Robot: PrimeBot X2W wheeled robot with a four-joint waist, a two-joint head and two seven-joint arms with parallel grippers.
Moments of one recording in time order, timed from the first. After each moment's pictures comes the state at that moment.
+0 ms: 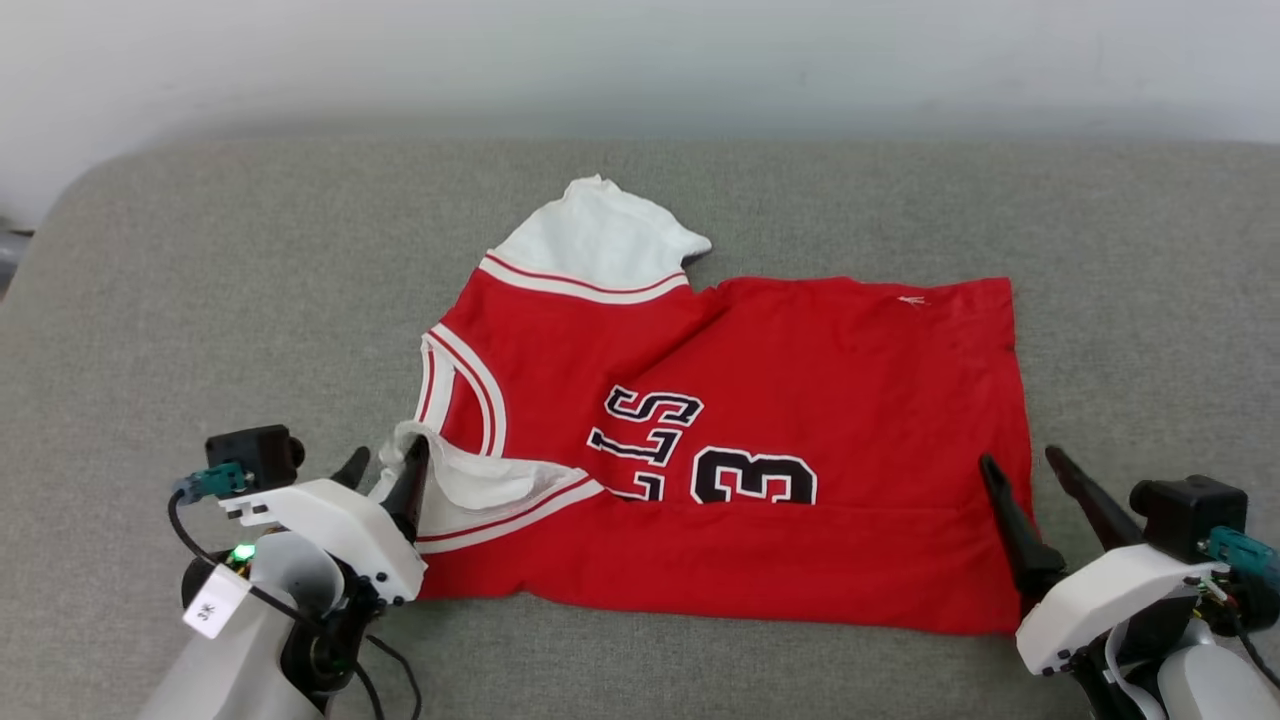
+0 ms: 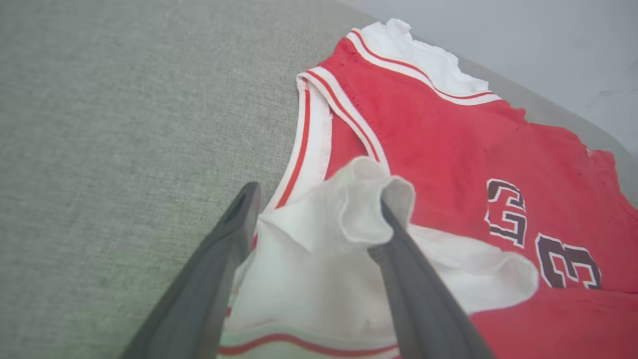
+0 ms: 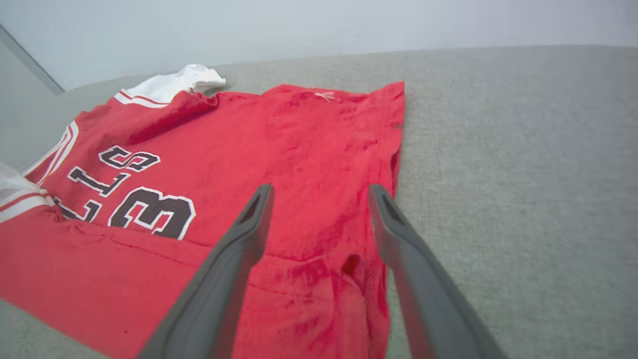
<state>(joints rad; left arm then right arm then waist) -0.39 0.33 -0.38 0.55 -0.85 0.01 -0.01 -0.15 -0.22 0.09 0.29 0.37 0.13 -0.02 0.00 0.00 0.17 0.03</state>
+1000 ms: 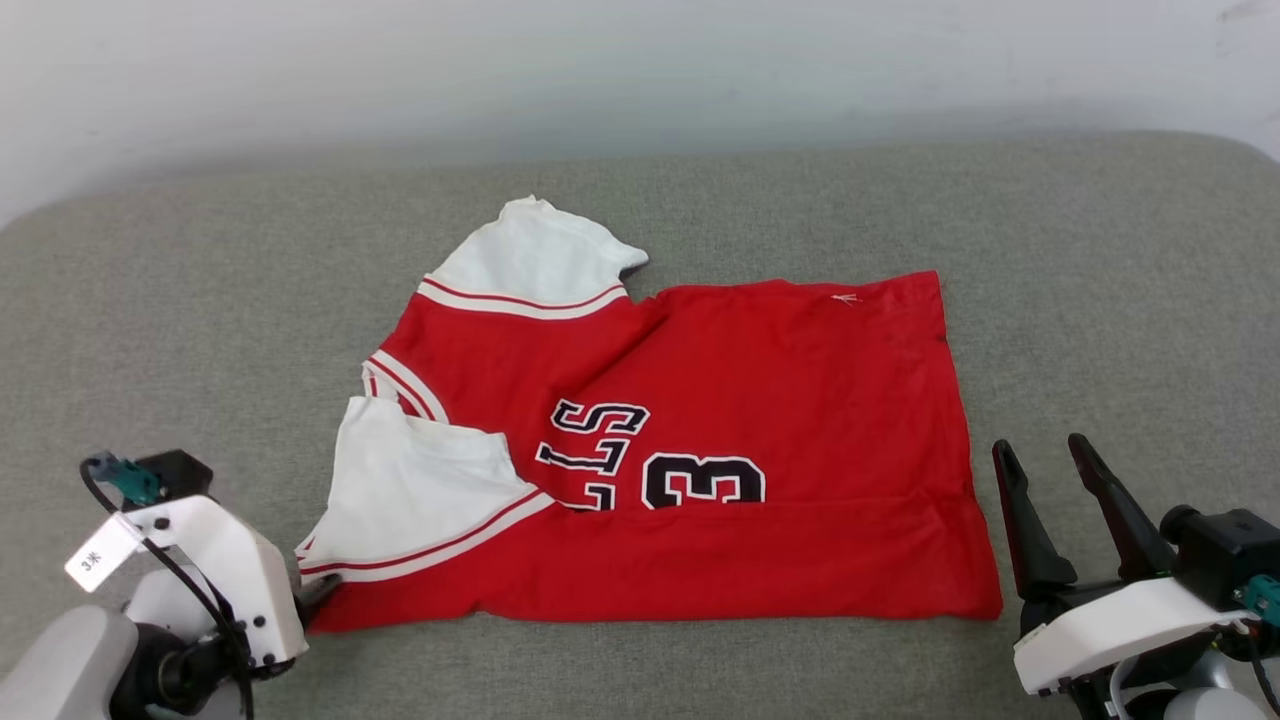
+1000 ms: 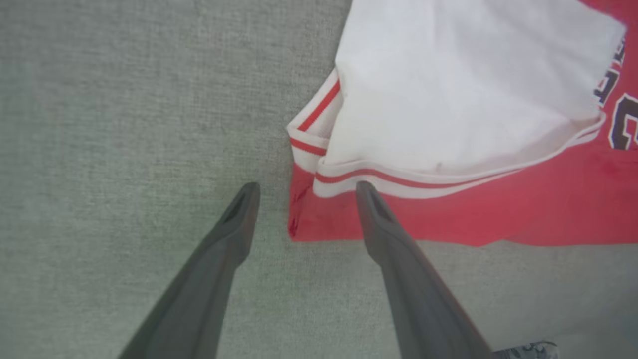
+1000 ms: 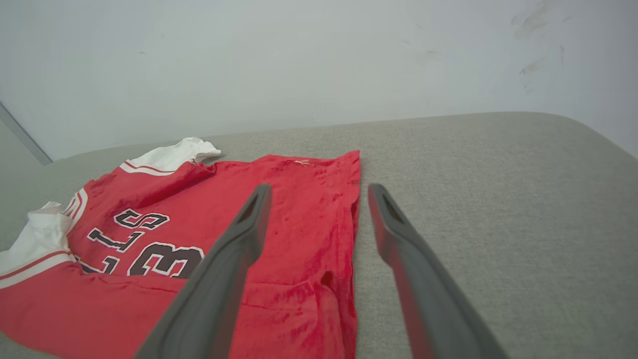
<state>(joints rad) -0.26 0.66 -0.38 0.20 -1.00 0.22 0.66 -0.02 -0.11 0.00 0.02 0.26 0.13 -0.07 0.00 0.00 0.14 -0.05</state>
